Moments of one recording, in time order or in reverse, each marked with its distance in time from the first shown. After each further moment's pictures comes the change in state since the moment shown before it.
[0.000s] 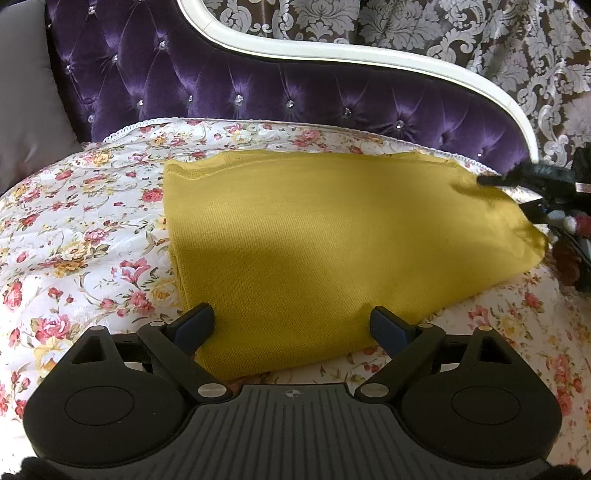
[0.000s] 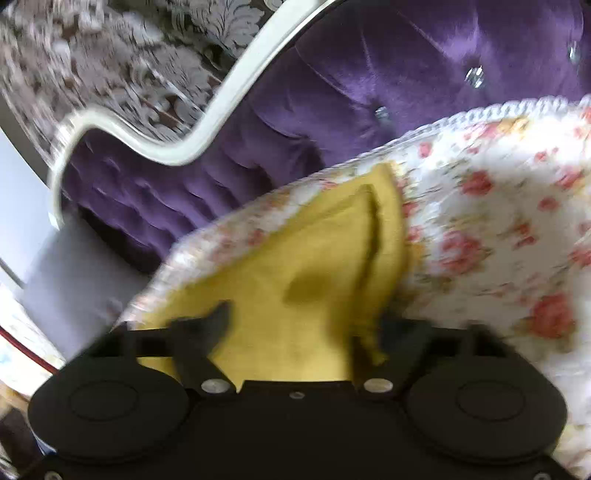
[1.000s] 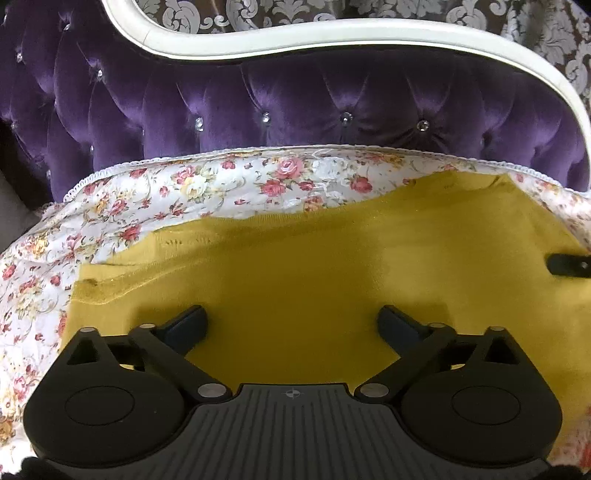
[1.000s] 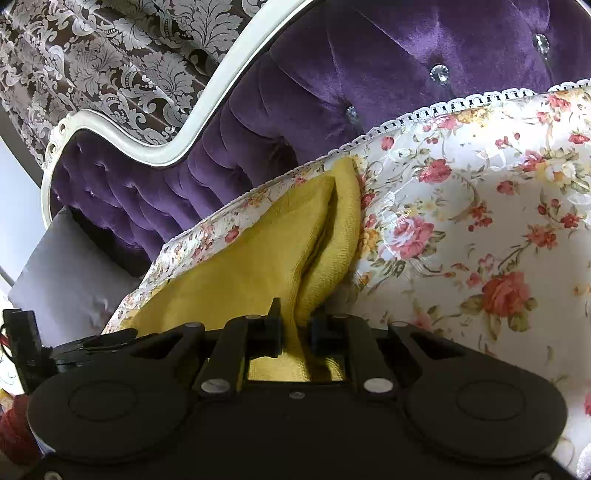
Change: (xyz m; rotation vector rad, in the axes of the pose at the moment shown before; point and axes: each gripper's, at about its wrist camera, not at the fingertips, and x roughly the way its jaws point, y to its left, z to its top) left arm 0.116 -0.062 0.096 0.074 0.048 0.140; right arm -0.009 -0.023 -0.015 0.030 -0.030 0.011
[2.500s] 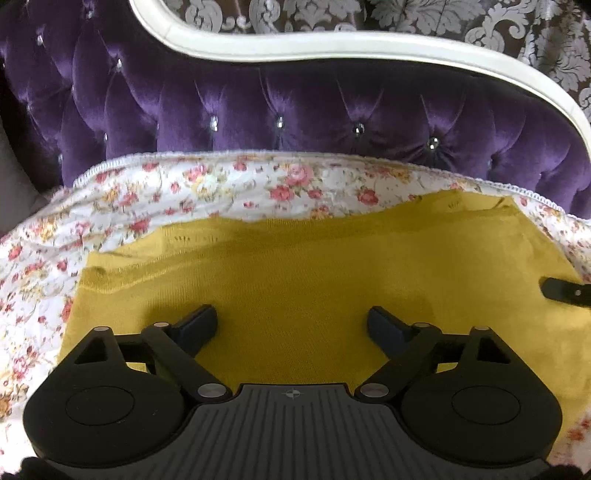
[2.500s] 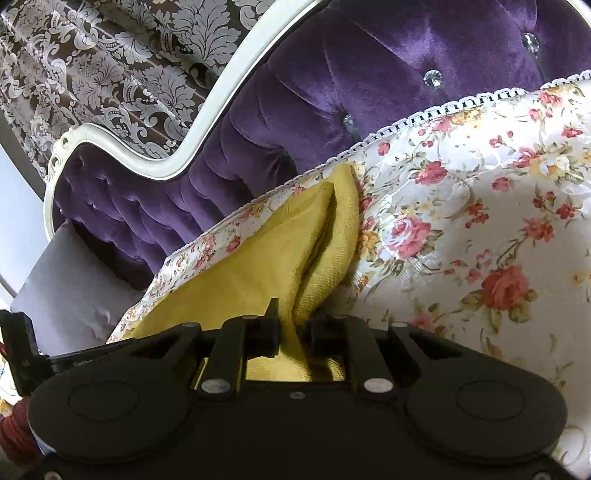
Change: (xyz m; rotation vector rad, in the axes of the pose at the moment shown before) left arm -0.009 0.005 0.010 -0.067 0.014 -0.001; right arm -0.001 -0.001 -0.007 0.015 -0.059 0.006
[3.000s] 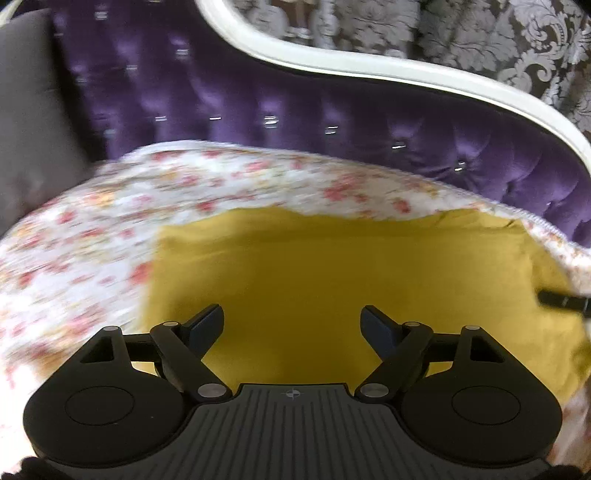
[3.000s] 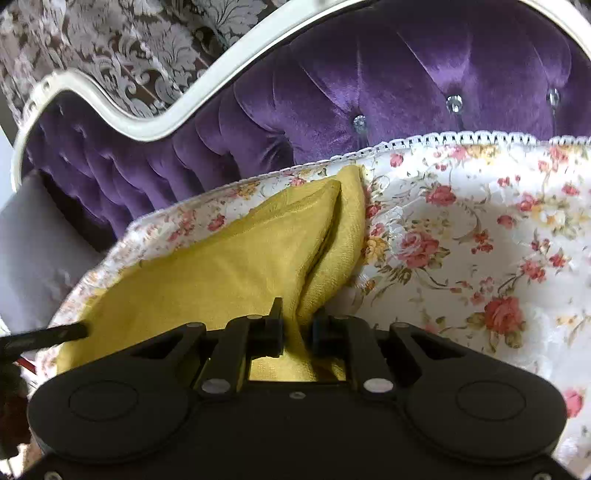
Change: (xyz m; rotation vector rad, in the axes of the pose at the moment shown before) left arm -0.052 0.051 -0.027 -0.111 -0.006 0.049; right arm 0.006 0.043 0.014 -0.155 0.091 -0.193
